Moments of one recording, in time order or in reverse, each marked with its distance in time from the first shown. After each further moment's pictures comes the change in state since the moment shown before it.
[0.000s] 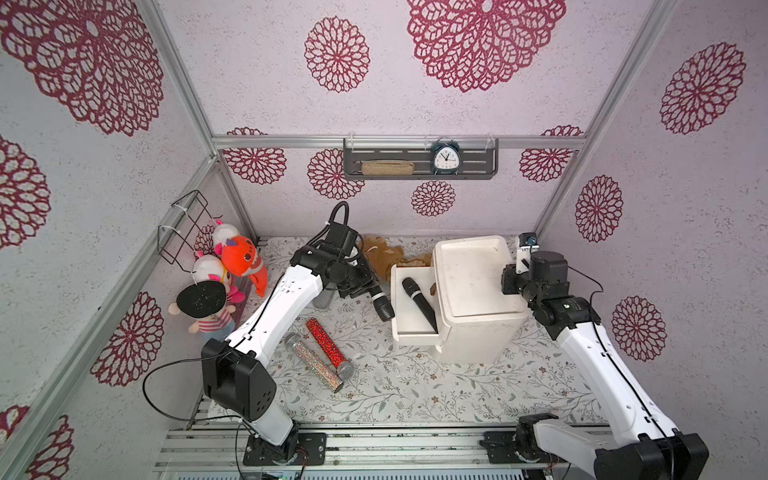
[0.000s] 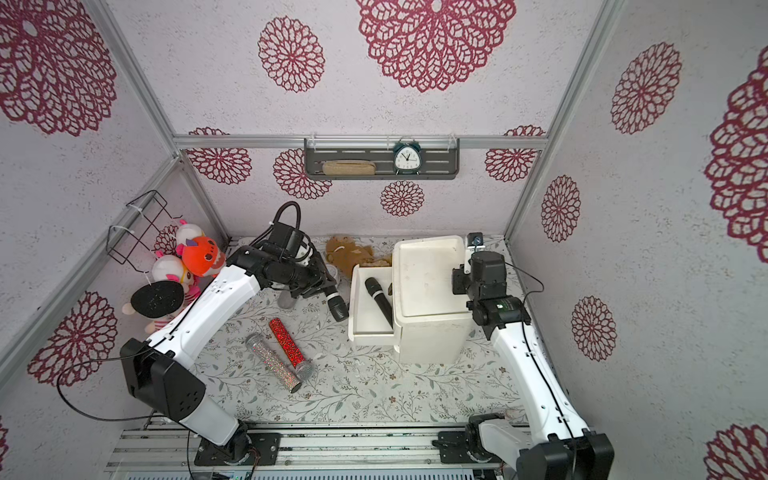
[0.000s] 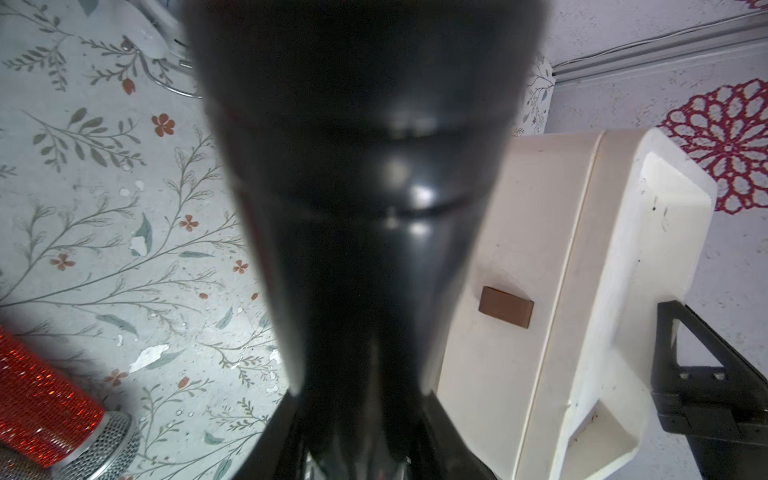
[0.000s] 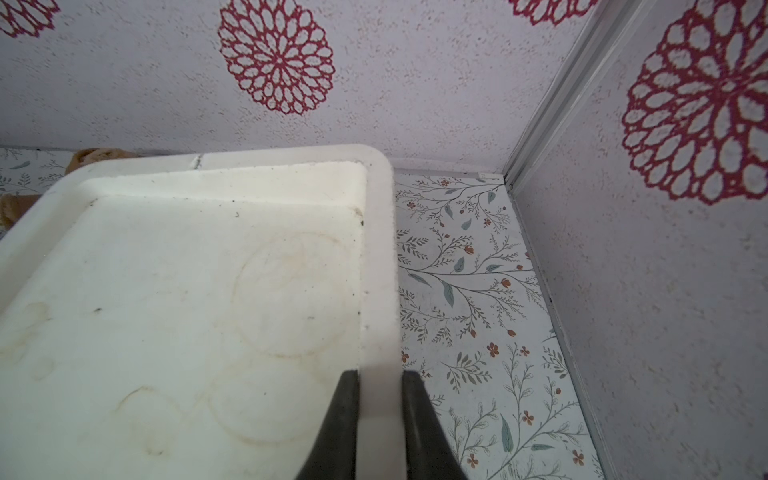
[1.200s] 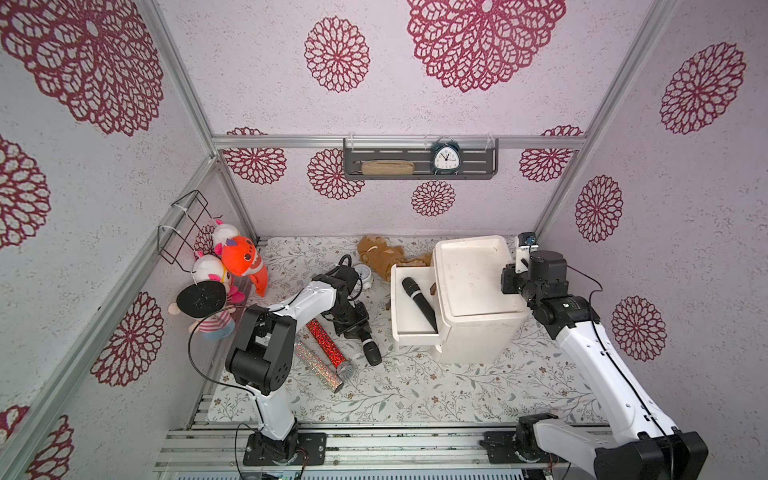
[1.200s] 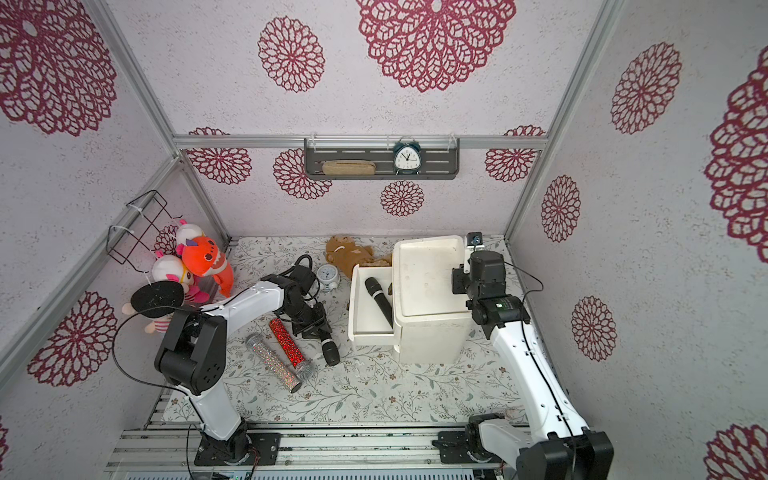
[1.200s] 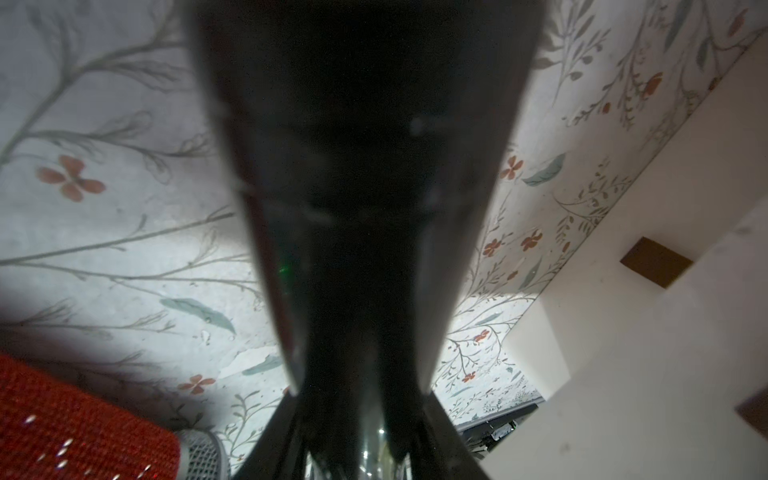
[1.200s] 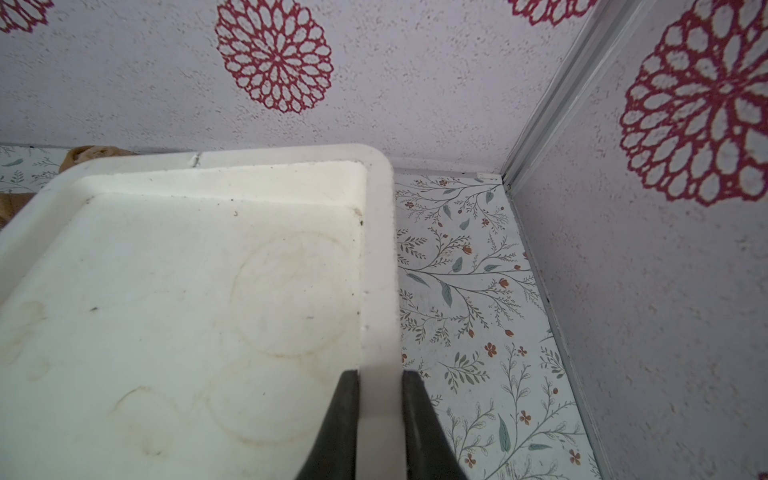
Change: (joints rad) left arm 0.037 0.204 -0.345 0.094 0.062 0.052; right arm 0.005 0.008 0.004 -0.001 0.011 -0.007
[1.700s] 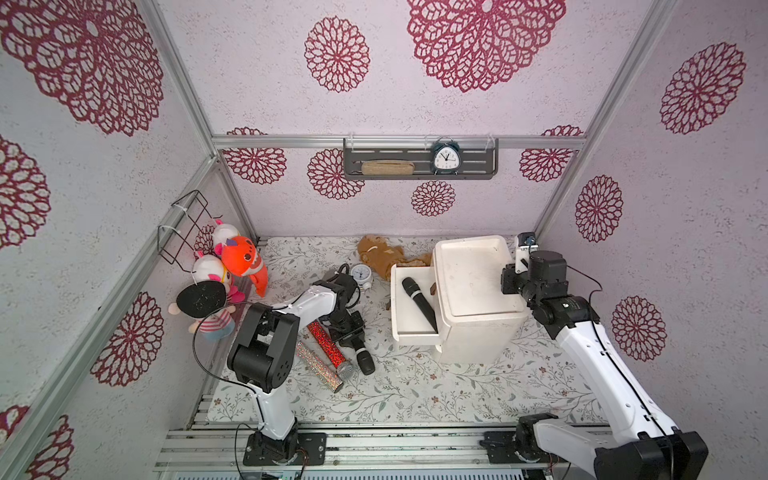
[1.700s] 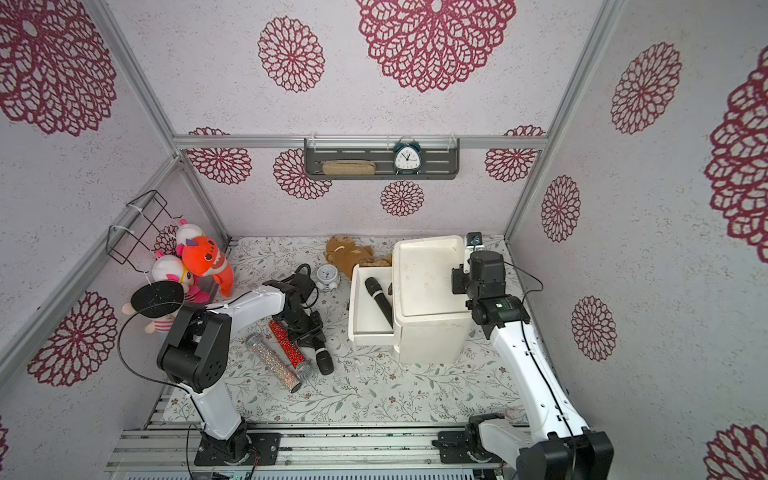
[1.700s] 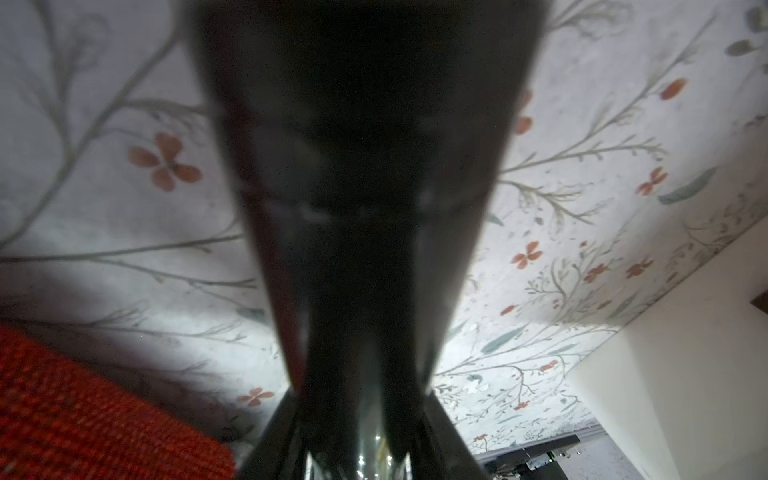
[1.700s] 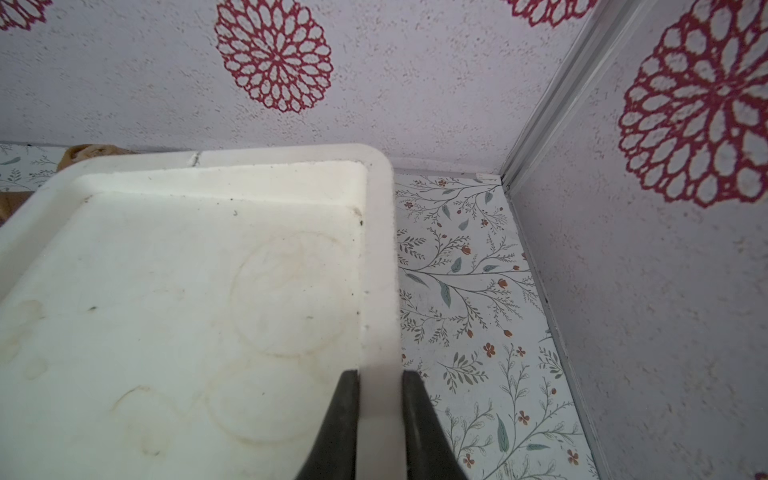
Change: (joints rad) left arm 0.009 0.013 -0.070 -0.013 -0.076 -0.007; right arm 0.001 0.000 0.000 0.000 0.002 -0.002
